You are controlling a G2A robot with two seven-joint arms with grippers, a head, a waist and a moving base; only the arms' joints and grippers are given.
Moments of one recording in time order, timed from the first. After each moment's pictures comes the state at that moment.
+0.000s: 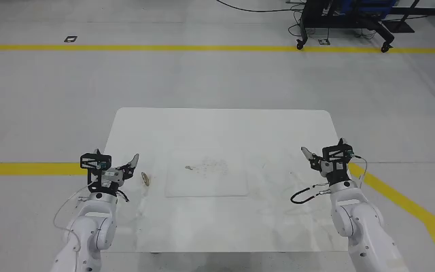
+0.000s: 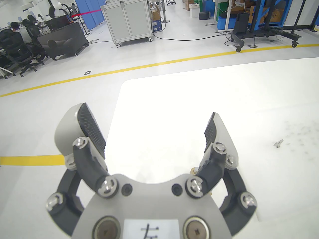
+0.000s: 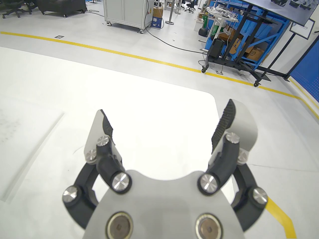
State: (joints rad) left arm 1.73 -1.15 -1.60 -1.80 1.33 0.00 0.00; right arm -1.73 -1.15 1.60 -1.80 -1.33 0.00 0.00
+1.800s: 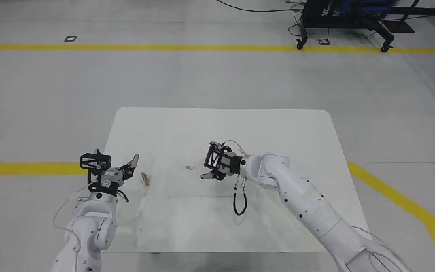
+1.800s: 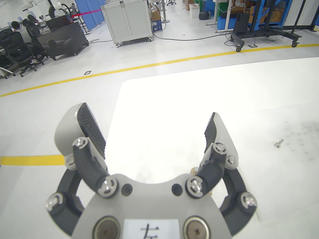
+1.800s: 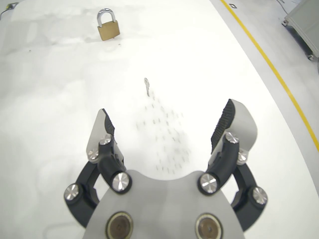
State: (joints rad) left arm 1.73 -1.15 -1.60 -1.80 1.33 0.00 0.00; right arm -0.98 -1.28 0.83 -1.33 -1.33 -0.63 0.25
